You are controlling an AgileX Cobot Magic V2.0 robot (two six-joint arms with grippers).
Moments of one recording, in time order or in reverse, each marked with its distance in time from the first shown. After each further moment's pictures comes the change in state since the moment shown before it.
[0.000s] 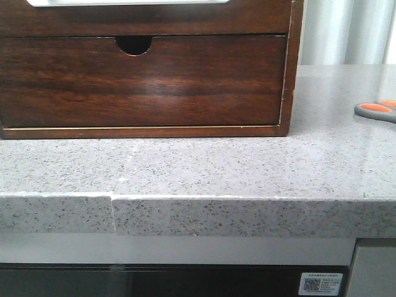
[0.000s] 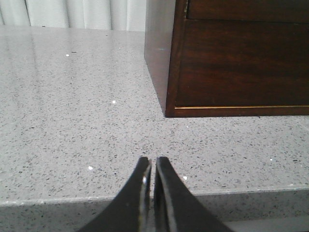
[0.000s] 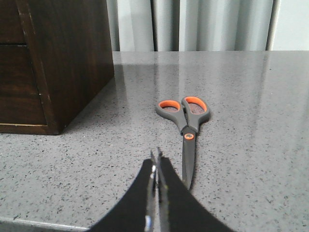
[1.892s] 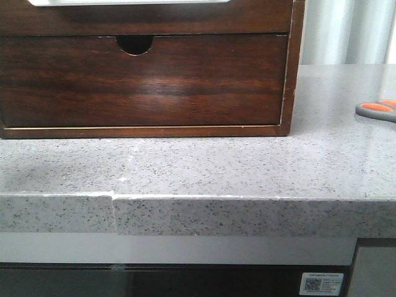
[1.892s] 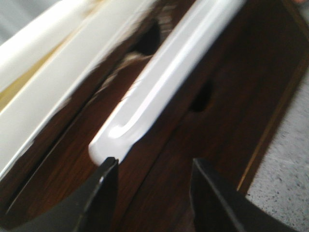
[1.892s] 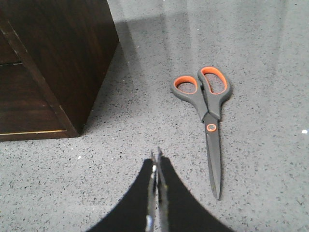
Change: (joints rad) left arm -0.189 0.867 -0.424 0.938 -0.572 0.023; right arm 0.000 0.456 -0.374 0.166 0.216 0.000
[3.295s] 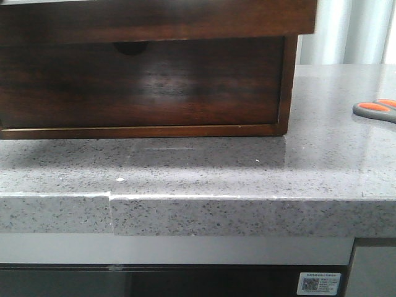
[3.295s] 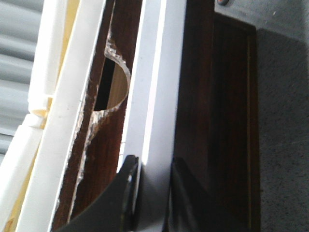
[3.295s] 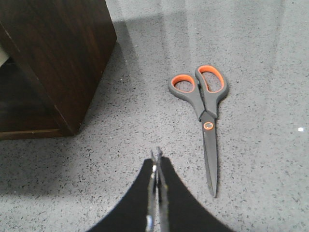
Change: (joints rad) left arm -0.041 -0.167 0.068 0.272 -0.050 0.169; right arm 0.000 0.000 -0.002 0.002 0.008 0.000
